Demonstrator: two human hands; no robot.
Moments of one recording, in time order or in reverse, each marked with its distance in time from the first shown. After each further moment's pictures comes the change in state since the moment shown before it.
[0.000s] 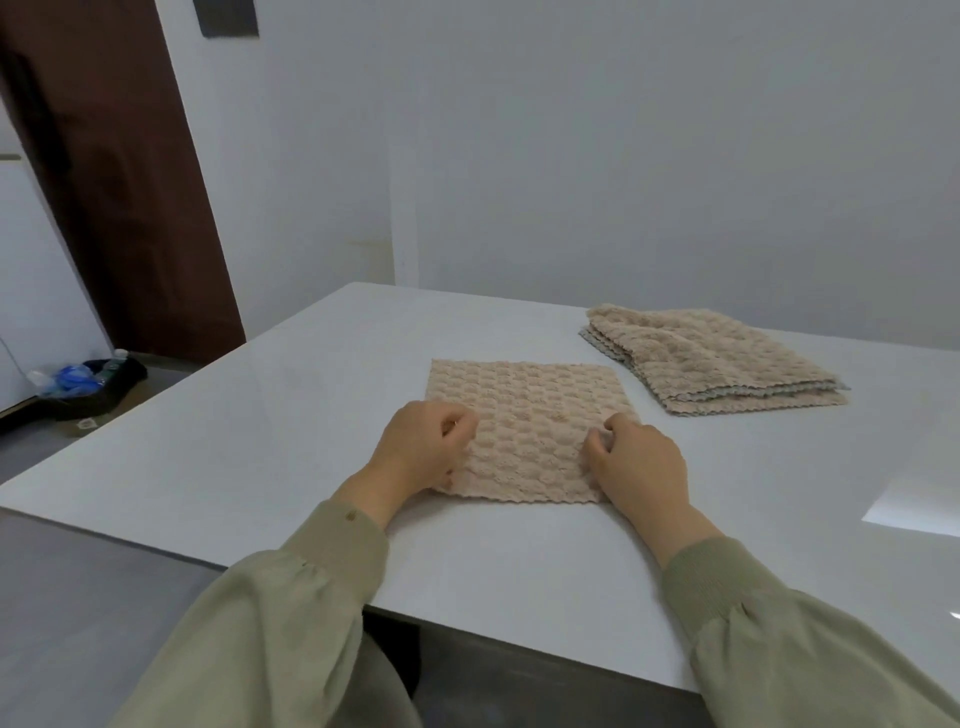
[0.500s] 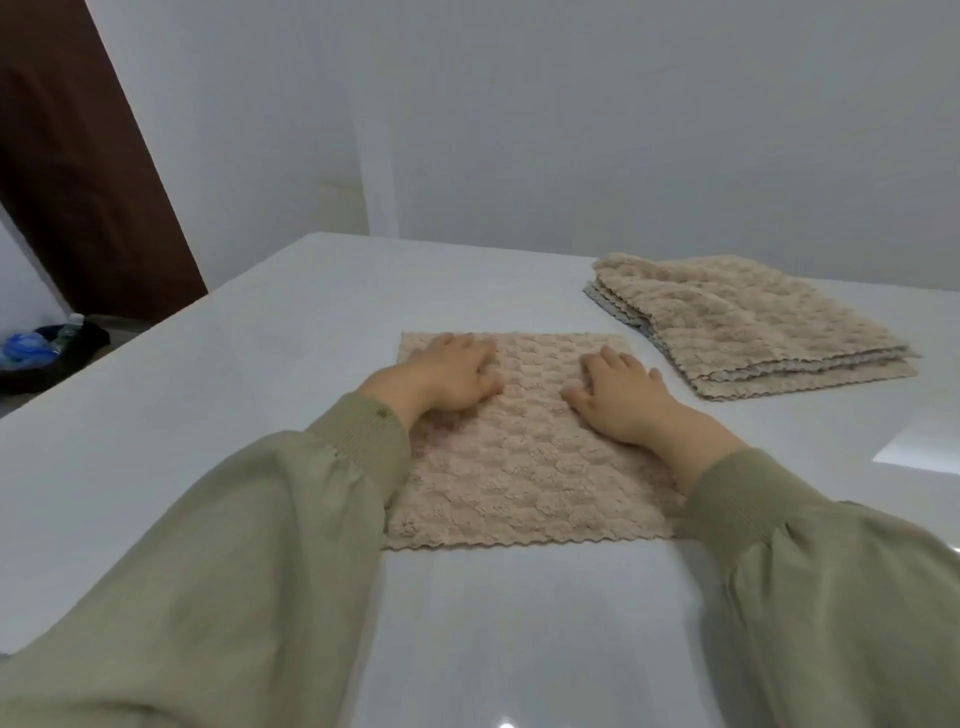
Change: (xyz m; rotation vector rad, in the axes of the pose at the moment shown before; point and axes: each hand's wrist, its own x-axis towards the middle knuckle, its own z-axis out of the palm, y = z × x) left_hand 0.140 -0.033 0.049 0.541 -0.549 -0.066; right_hand 0.106 0.011 0.045 -0.138 -0.453 -0.131
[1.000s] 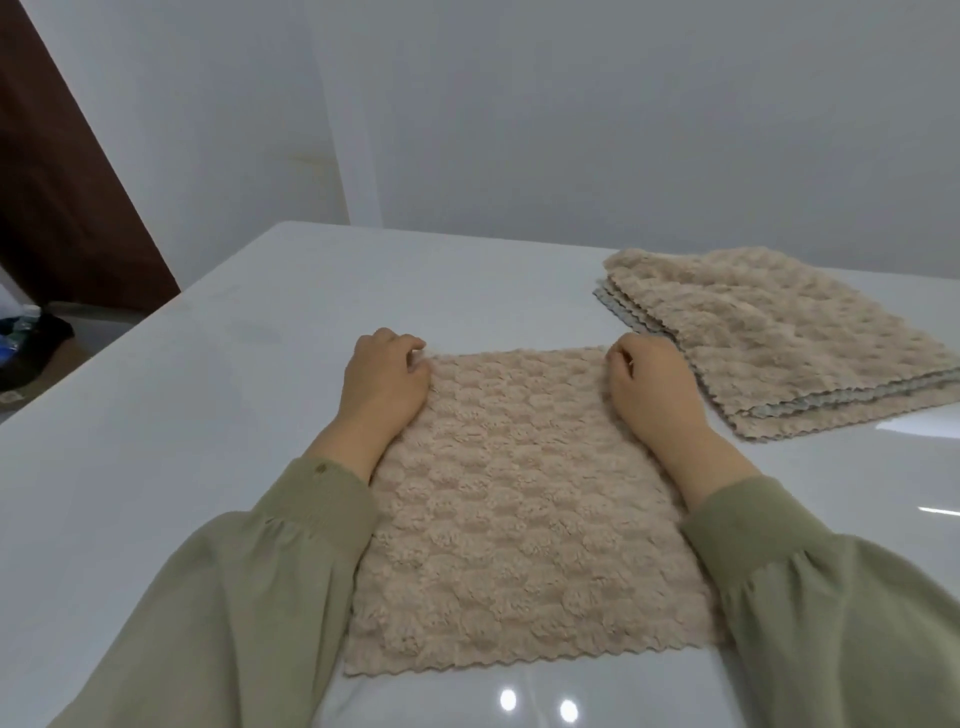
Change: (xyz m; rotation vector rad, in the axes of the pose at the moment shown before) left_hand 0.034 -0.061 0.010 -0.342 0.530 -0.198; right_hand 0.058 0.015 0.006 0.265 0.467 0.064
